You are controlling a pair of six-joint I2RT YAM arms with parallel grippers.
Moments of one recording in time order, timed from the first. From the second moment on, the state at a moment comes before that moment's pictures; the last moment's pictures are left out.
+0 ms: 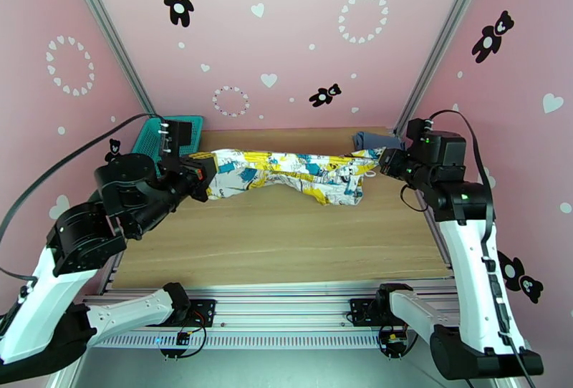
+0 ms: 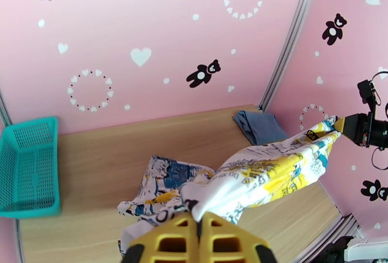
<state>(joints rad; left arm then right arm) -0.86 1.02 1.73 -0.94 -0.36 -0.26 0.01 1.04 1.50 -0.97 -0.18 0.37</state>
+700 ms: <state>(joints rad) -0.71 1.35 2.37 -1.21 -0.26 -0.08 0.00 0.95 1.98 -1.26 -0.22 0.36</state>
